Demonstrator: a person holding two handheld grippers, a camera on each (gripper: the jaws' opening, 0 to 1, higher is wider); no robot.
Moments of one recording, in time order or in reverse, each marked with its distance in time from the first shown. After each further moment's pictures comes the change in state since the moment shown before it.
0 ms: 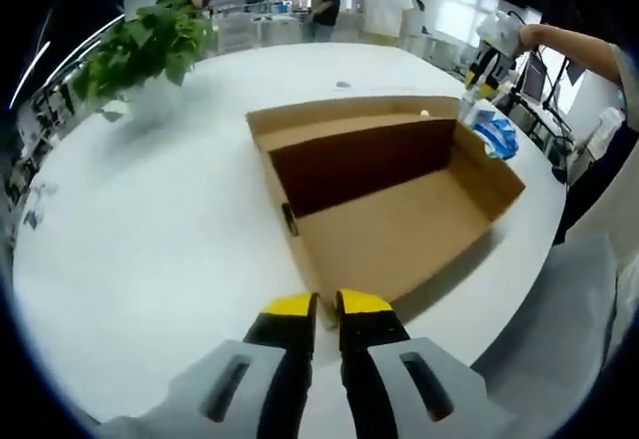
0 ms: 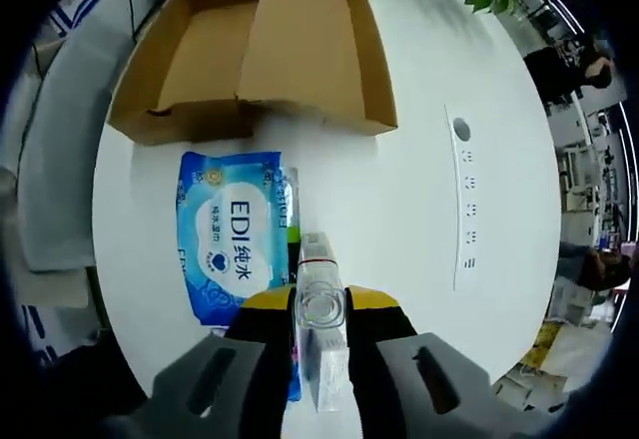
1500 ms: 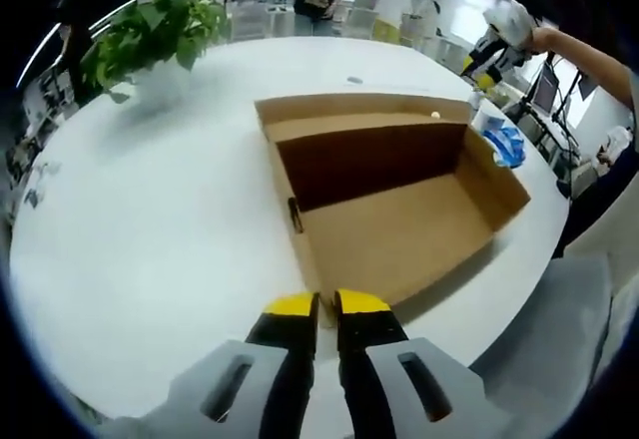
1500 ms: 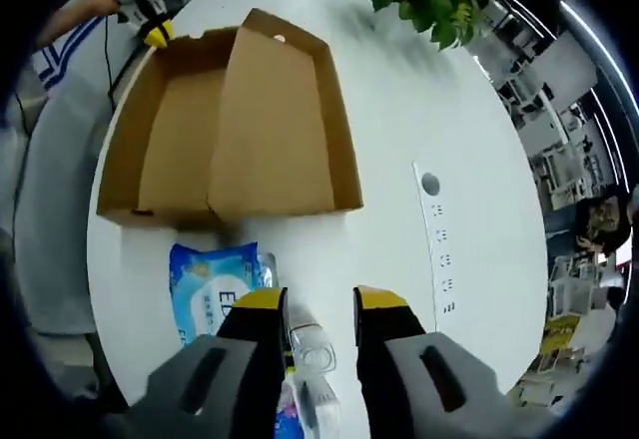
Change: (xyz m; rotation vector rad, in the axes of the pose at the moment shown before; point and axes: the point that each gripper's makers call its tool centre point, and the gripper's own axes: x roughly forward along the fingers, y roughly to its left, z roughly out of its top) left arm 0.002 0.000 -0.004 -0.075 0.034 0.016; right arm -0.031 -0.021 0.087 0.161 -0.268 -0.099
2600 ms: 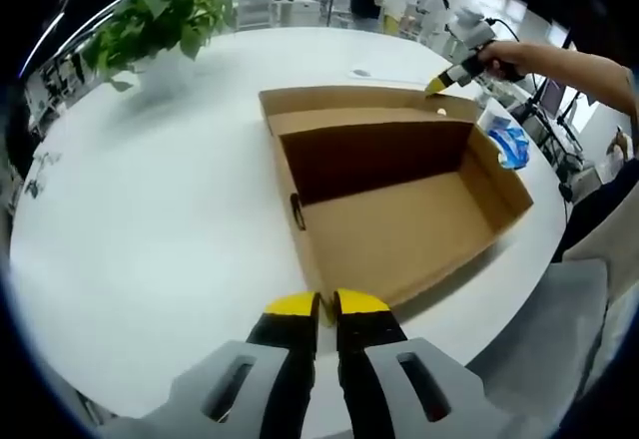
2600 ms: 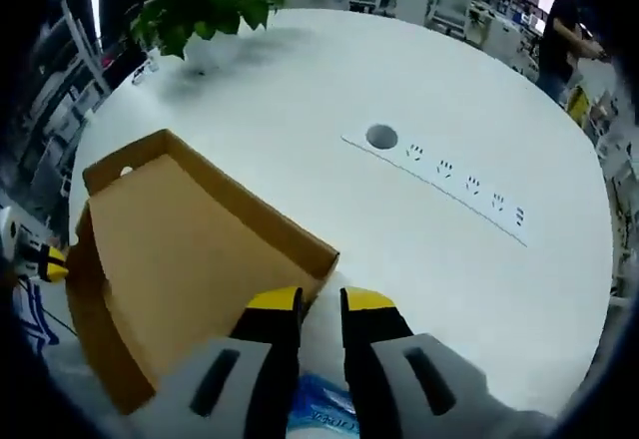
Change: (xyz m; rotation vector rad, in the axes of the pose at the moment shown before) left arm 0.002 0.002 0.000 -0.022 0.042 0.006; right arm 0.097 -0.020 0.015 0.885 -0.064 -0.066
